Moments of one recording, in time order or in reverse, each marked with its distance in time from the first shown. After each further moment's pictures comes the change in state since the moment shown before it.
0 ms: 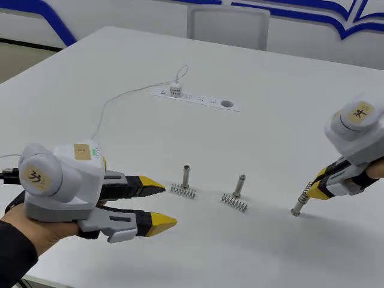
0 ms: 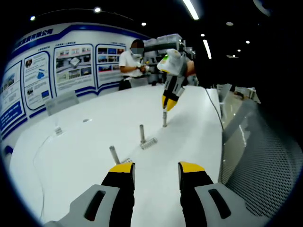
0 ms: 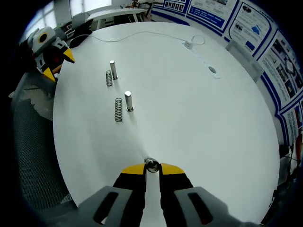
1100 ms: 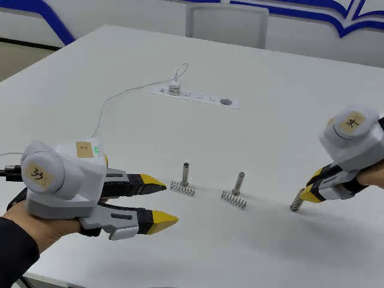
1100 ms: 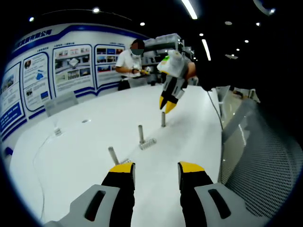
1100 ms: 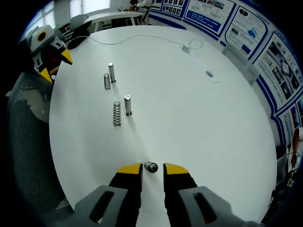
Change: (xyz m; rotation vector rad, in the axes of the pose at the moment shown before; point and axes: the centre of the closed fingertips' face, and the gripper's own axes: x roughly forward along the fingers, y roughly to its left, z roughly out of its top) left arm 0.001 -0.001 0.002 0.010 0.001 -0.006; right arm -0.003 0.003 0.010 -0.006 -0.049 -0.051
